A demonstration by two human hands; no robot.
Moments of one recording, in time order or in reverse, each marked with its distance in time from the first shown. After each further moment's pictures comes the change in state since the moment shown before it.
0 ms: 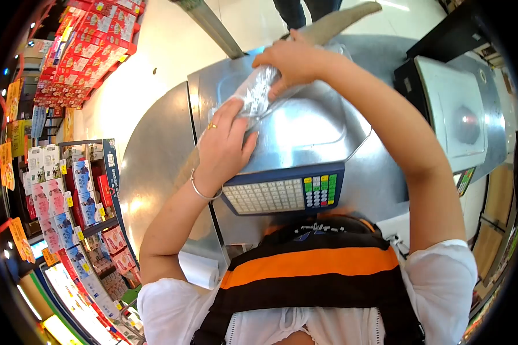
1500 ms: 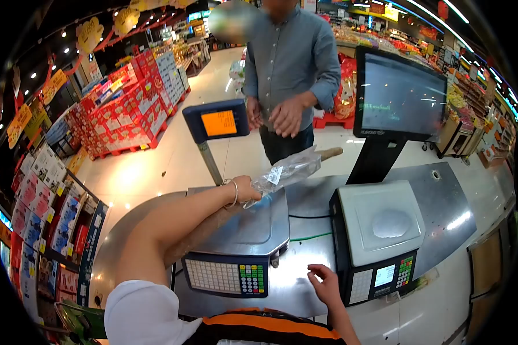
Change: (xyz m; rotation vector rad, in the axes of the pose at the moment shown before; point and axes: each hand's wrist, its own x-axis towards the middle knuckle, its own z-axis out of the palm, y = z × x) left_hand 0.182 0.040 0.004 -0.295 -0.566 -0.521; right_hand -0.337 -0.054 0.126 1.067 0.768 0.552
